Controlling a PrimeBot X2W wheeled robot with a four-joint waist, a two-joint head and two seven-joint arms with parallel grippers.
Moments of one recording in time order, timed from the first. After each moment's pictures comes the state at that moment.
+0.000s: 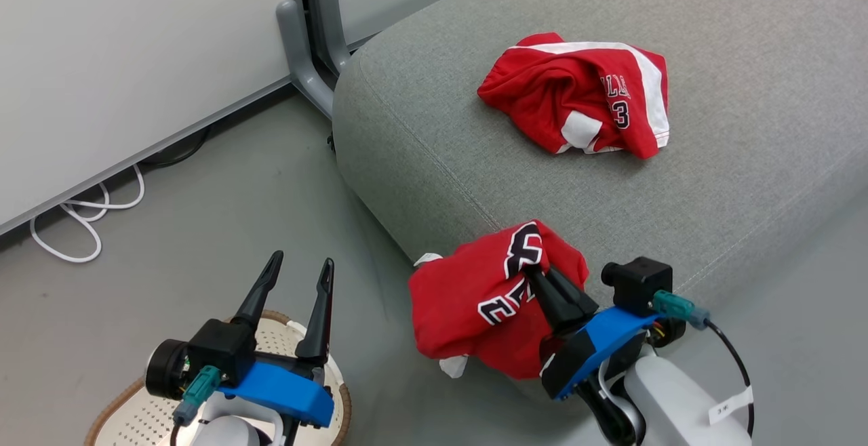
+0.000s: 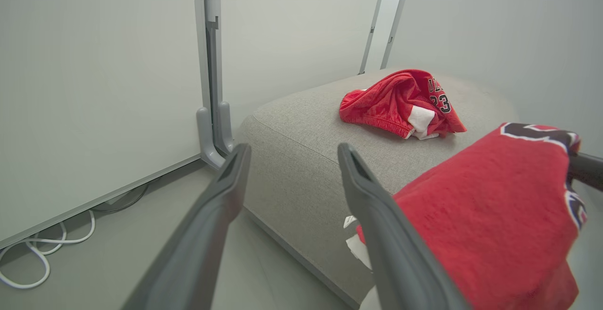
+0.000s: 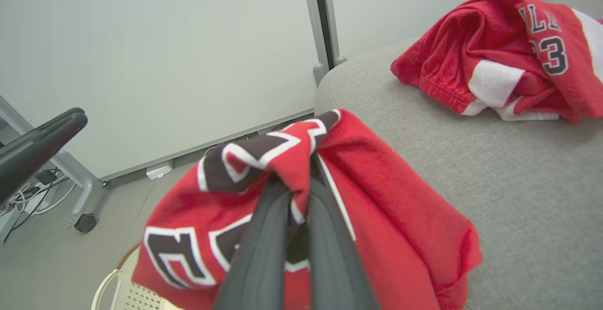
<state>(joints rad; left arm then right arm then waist) -0.15 0.12 -0.23 0.31 -0.23 -0.13 -0.26 -0.43 -0.10 0.51 0.59 0.53 0.13 -0.26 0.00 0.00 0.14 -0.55</state>
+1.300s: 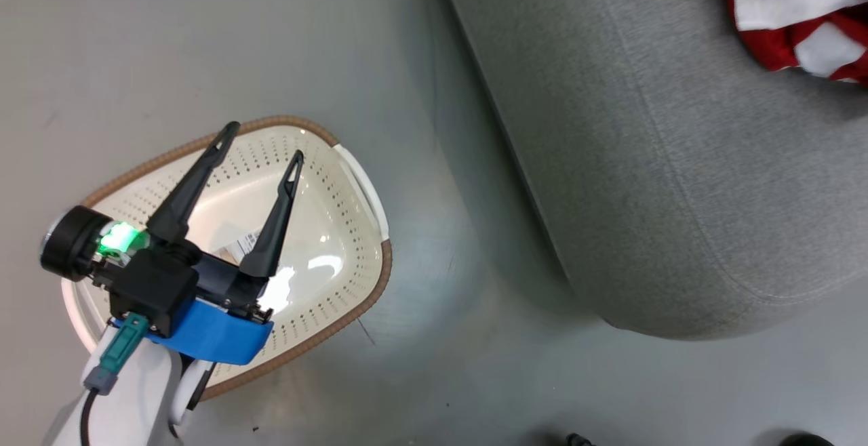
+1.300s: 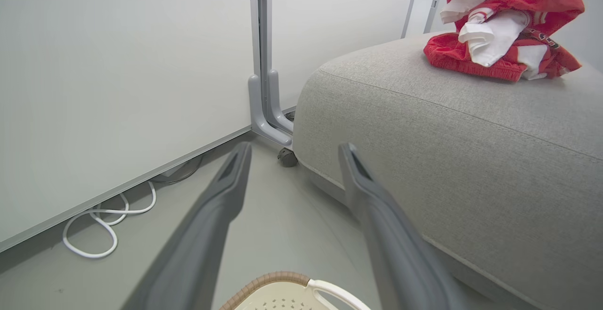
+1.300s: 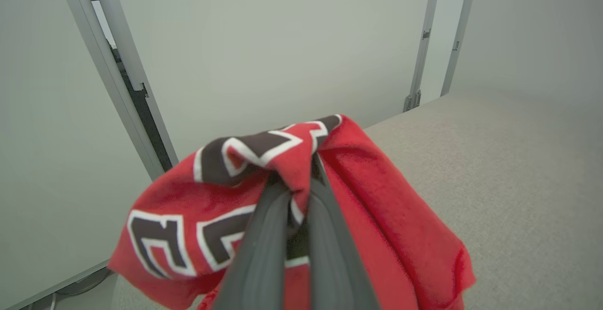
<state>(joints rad) -0.32 0.39 -0.34 0.02 -0.18 -0.13 -0.26 -1.10 -0.46 -0.19 0.79 0.53 0.13 -0.10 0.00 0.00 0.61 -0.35</state>
